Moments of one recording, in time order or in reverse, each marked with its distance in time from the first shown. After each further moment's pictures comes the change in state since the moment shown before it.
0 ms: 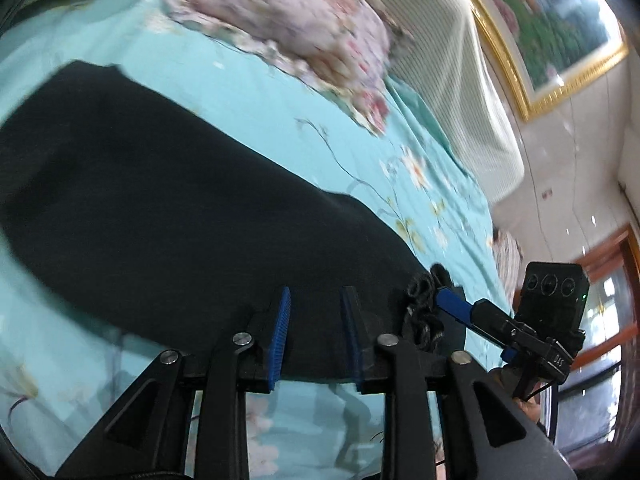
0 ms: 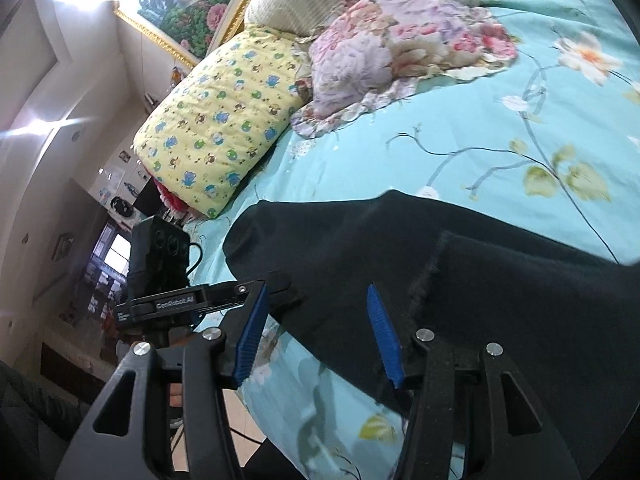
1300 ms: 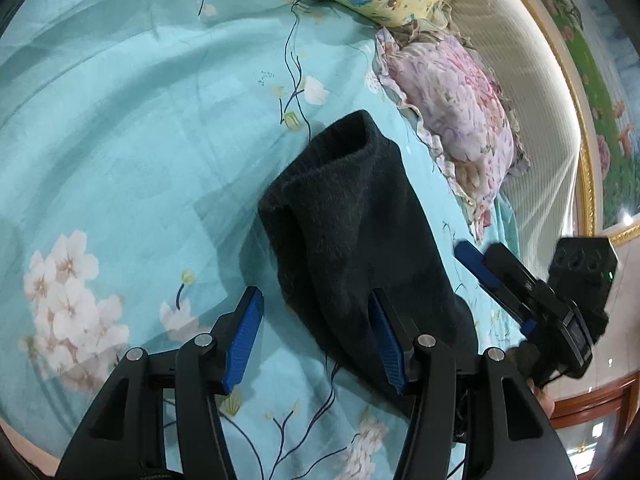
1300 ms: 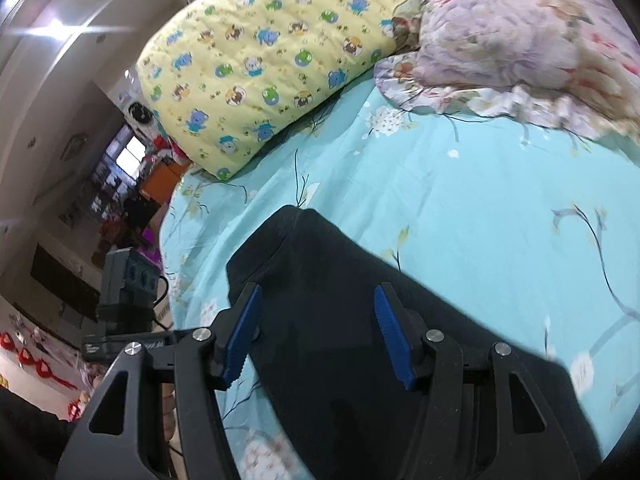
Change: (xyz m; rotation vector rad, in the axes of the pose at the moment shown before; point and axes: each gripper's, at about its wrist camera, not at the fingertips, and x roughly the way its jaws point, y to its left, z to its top) left arm -0.066 0.120 0.004 -0.396 -0.167 0.179; right arm 0.180 0.073 0.091 -0.281 0.274 0.047
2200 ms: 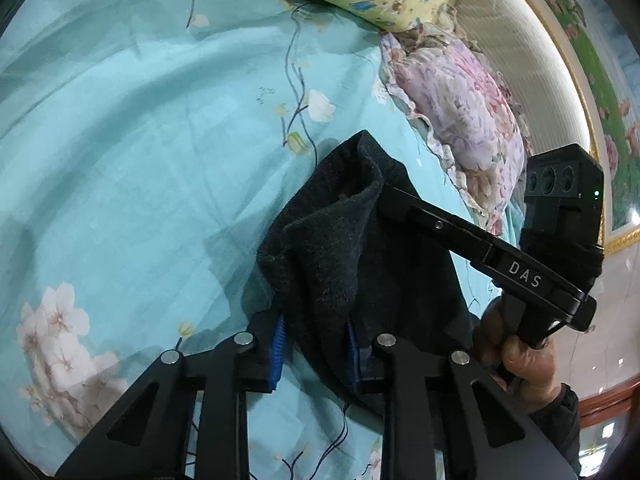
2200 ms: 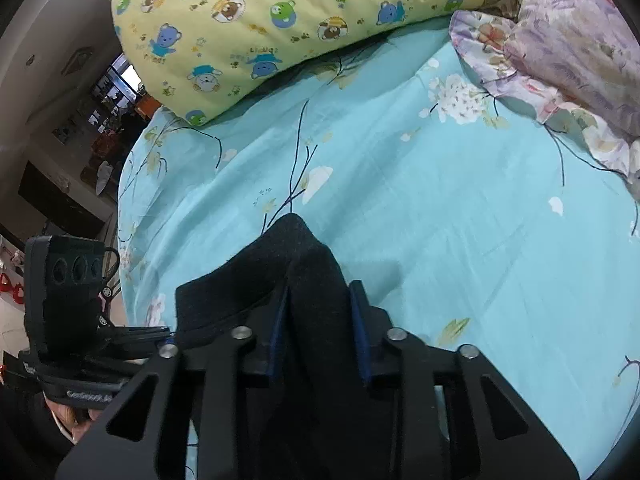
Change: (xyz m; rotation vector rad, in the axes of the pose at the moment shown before) left arm 0.012 -0.006 0.013 0.036 -0.035 0.047; right arm 0.102 0.014 0.044 -0.196 0.221 -0.029
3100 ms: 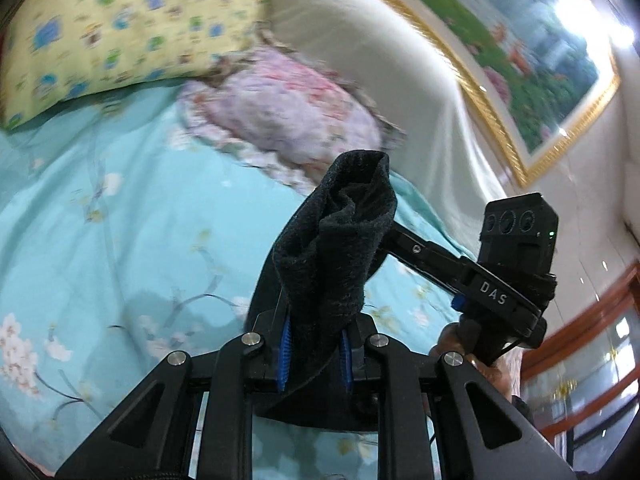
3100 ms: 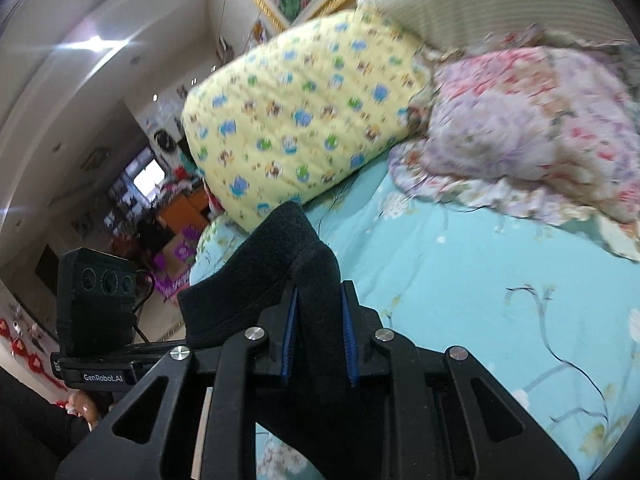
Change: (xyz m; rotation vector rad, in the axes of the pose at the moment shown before) left arm -0.071 -0.167 -0.045 0.333 -0.068 -0.231; right arm -0.193 0.003 -0.078 0.130 -0.437 0.042
